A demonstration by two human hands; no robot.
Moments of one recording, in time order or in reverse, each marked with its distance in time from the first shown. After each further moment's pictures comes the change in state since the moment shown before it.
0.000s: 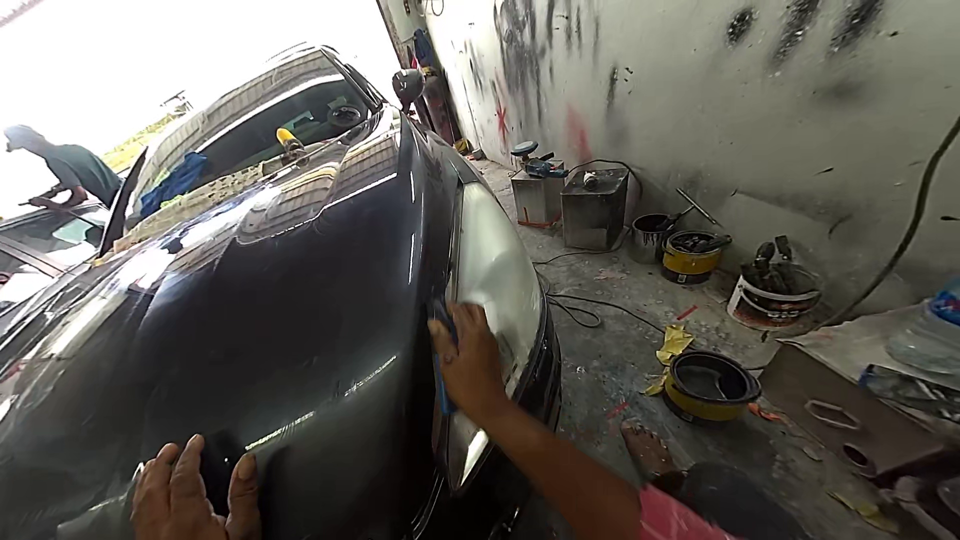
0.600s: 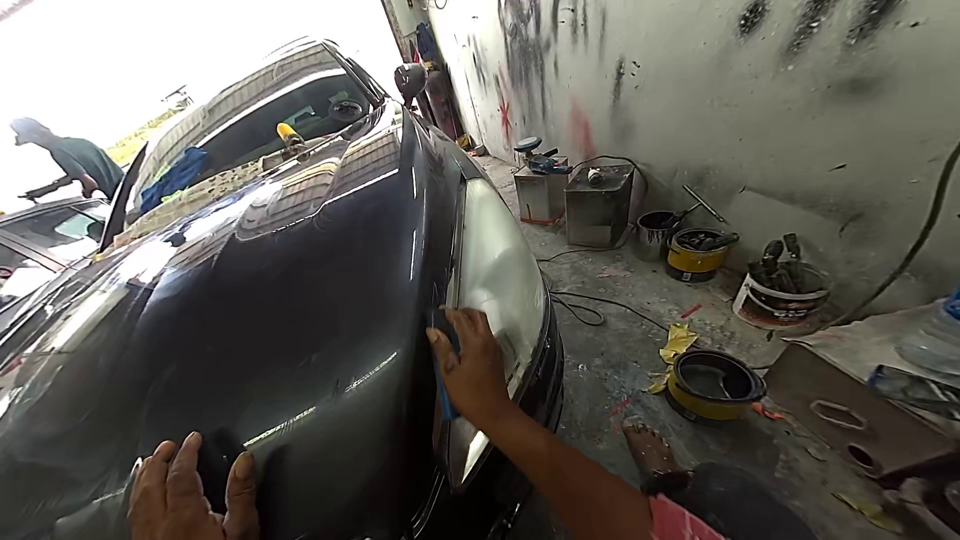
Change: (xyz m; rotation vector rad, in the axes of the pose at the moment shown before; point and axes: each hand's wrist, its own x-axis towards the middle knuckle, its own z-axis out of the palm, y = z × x) left_hand 0.000 -0.003 0.001 0.011 0.001 0.005; right_hand -0.006 0.005 0.002 -0.025 -0.002 -0.025
